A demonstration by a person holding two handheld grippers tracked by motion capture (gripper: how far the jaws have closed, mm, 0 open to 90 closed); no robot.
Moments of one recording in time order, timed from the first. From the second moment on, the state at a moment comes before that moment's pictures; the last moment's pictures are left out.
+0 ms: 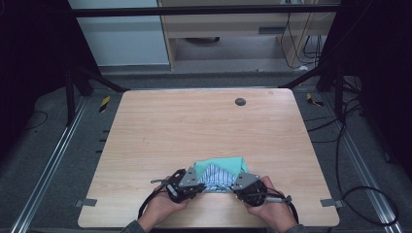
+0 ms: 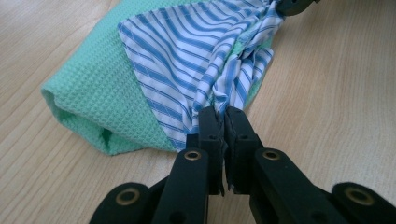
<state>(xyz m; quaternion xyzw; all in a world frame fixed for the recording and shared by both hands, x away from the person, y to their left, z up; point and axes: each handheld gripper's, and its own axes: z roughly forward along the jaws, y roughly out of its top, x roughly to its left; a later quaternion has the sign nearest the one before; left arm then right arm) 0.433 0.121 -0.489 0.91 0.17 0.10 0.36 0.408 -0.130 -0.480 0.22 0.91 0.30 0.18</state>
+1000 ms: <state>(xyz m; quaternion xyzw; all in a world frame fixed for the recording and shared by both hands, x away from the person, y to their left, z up) 0.419 0.145 -0.477 0.88 0.21 0.11 0.42 0.401 -0.147 -0.470 0.25 0.89 0.33 0.19</state>
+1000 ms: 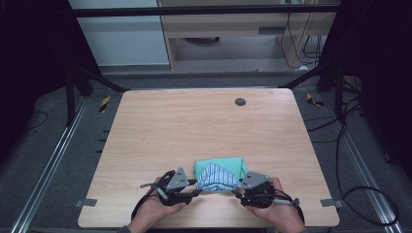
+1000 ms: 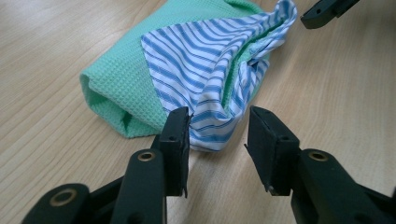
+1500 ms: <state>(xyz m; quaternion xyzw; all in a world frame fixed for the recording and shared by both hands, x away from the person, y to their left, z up) 0.437 0.166 -0.468 0.88 0.25 0.13 0.39 0.410 -0.171 -0.471 0.30 0.88 0.32 0.19</state>
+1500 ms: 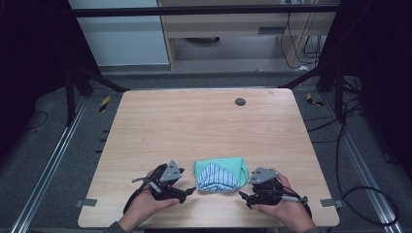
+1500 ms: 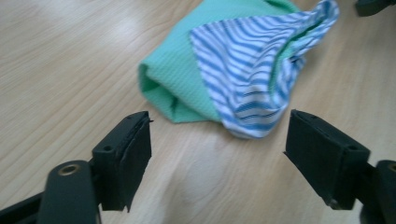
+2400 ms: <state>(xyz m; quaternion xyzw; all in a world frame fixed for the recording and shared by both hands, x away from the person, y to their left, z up) 0.530 0.231 -0.491 0.84 0.39 0.15 0.35 0.512 -0.229 -0.489 0.49 0.77 0.33 0.22</state>
